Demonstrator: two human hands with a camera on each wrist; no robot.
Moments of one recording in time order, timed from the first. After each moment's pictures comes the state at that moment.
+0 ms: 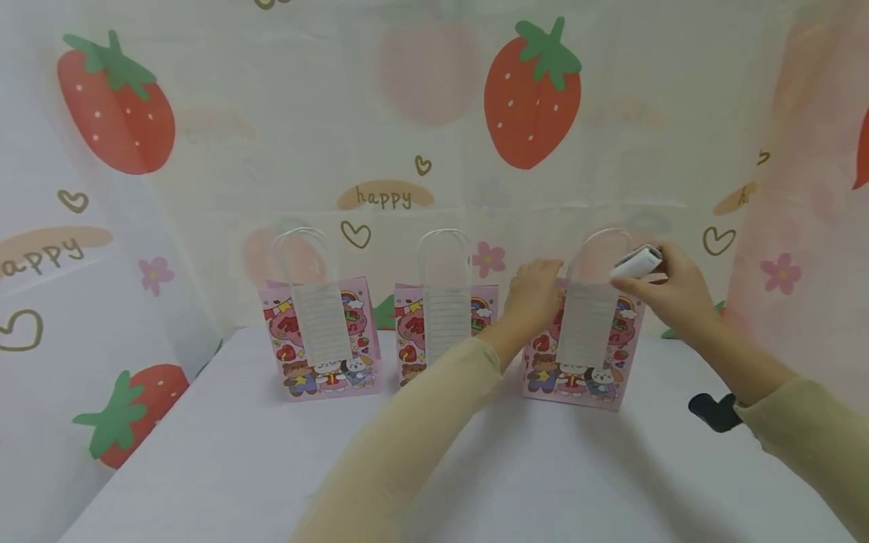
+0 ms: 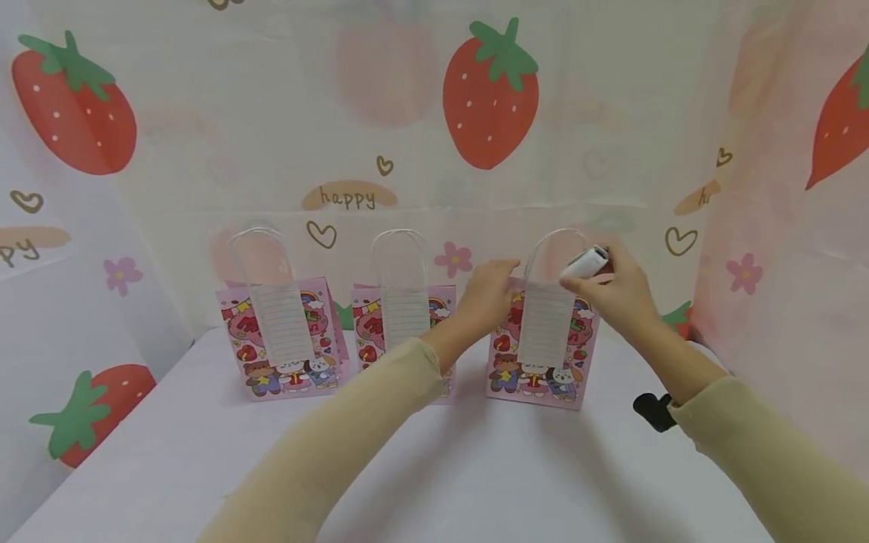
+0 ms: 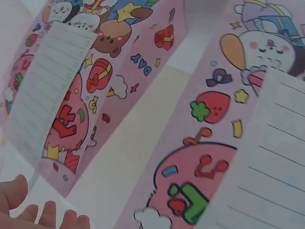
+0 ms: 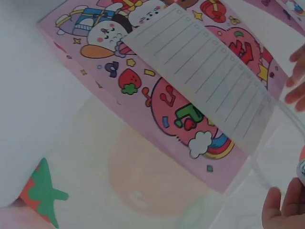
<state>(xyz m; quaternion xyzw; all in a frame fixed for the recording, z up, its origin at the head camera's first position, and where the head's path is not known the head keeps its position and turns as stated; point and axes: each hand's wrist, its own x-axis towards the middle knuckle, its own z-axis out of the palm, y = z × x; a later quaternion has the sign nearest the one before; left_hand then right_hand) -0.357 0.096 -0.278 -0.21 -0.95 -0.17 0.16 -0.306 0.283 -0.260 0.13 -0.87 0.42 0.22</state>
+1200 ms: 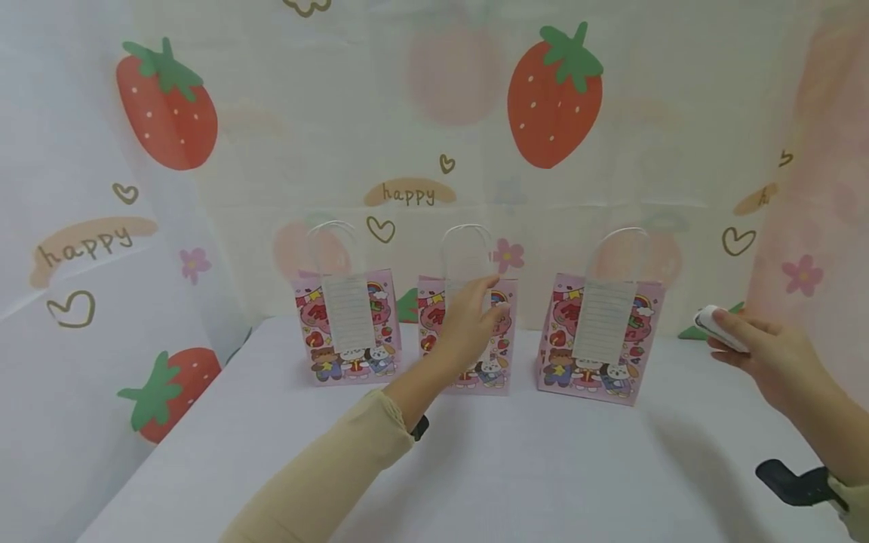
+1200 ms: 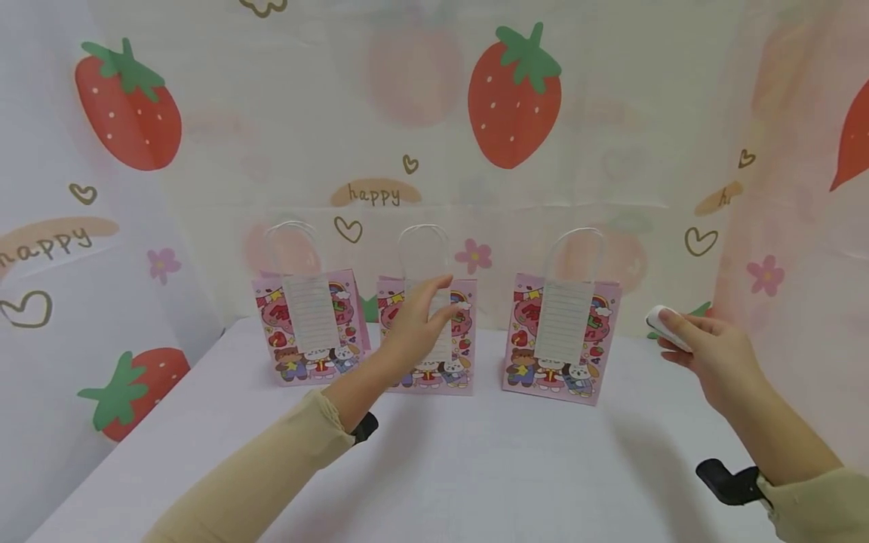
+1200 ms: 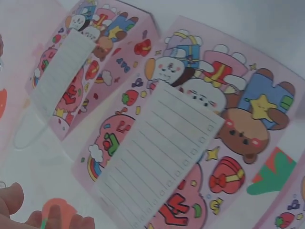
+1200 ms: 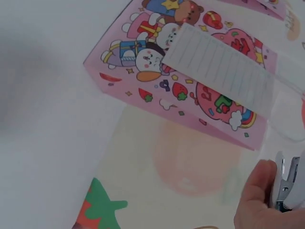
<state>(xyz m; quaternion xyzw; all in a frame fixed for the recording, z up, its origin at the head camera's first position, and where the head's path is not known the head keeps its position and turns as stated) -0.289 -0.024 -0.290 -0.22 -0.85 -0.44 0.16 -0.252 0.343 -0.295 0.06 -0.63 0.77 0.03</state>
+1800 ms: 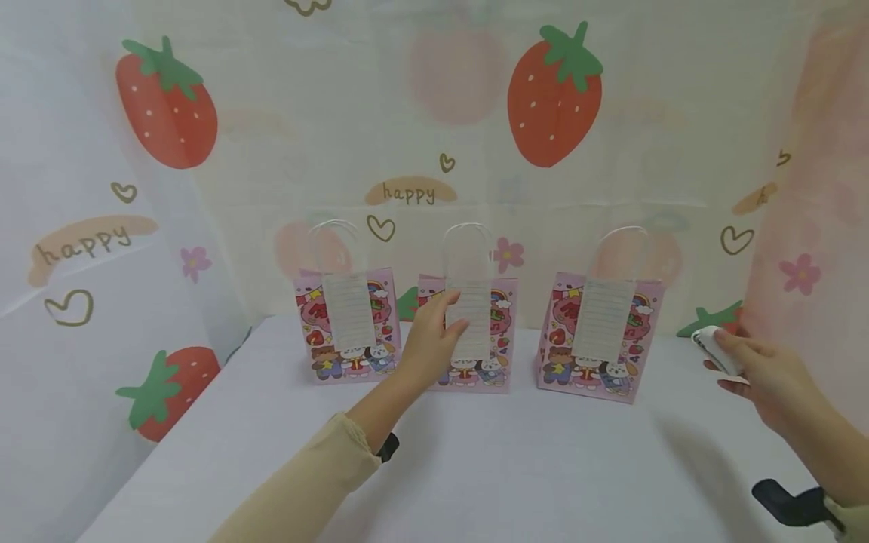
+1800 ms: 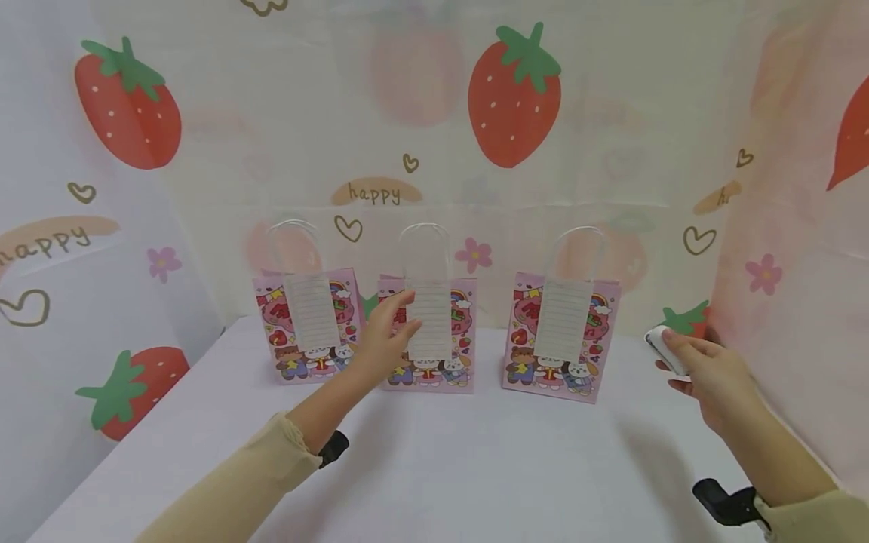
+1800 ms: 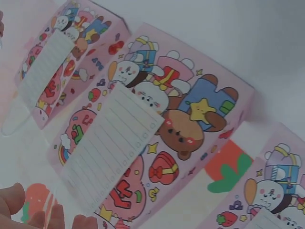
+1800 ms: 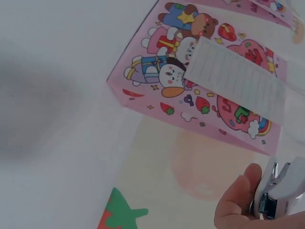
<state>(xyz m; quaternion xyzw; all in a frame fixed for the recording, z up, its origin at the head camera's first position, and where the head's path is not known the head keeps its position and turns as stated) -0.280 -0.067 -0.315 -0.21 -0.85 -0.46 0.19 -0.245 0.349 -0.319 0.01 -0.69 0.73 0.01</state>
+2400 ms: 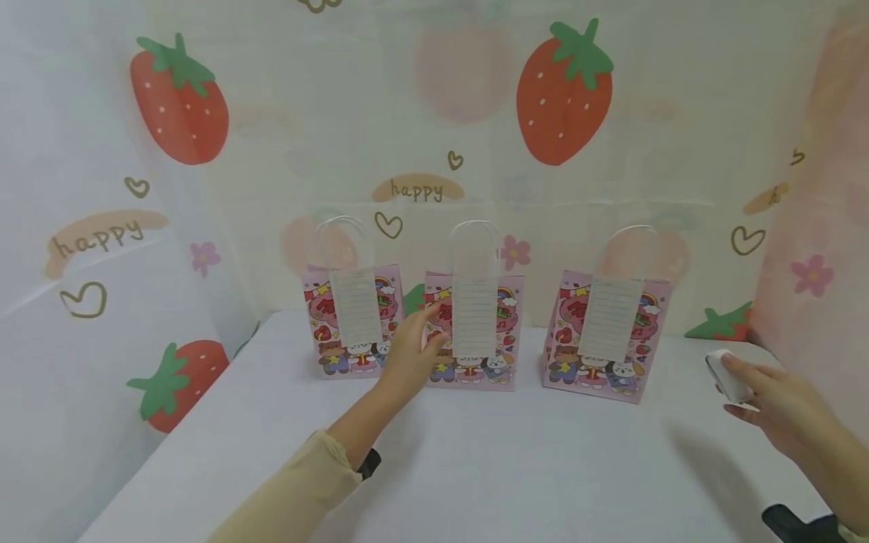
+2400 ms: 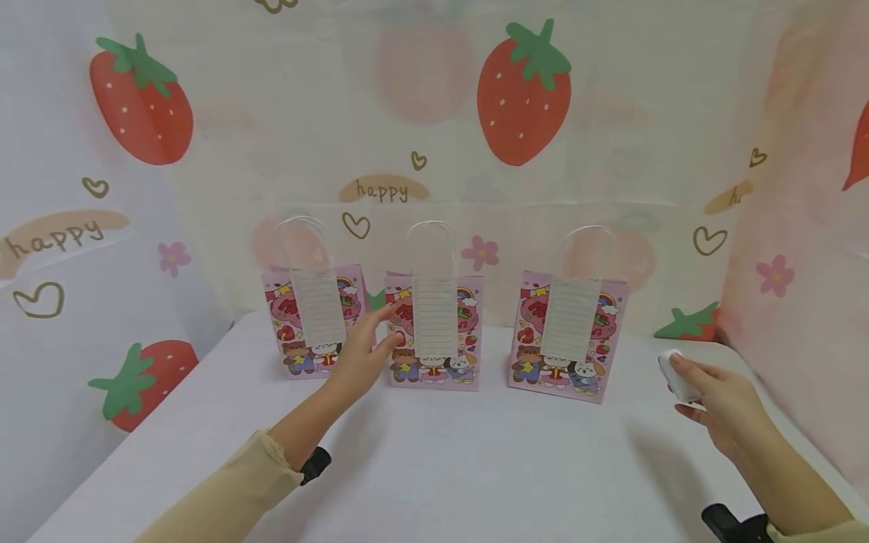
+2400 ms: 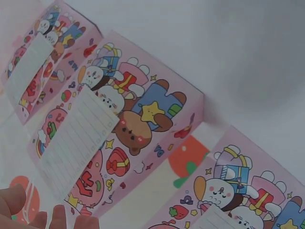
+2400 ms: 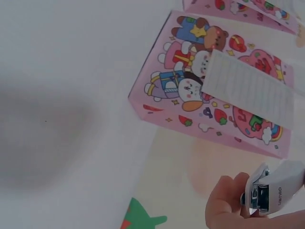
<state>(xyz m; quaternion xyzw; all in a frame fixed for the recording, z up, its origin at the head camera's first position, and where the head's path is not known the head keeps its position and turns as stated) -0.267 -0.099 -0.337 -0.17 -0.85 -0.47 0.18 -0.235 0.356 -0.339 -0.02 -0.69 0.72 -0.03</state>
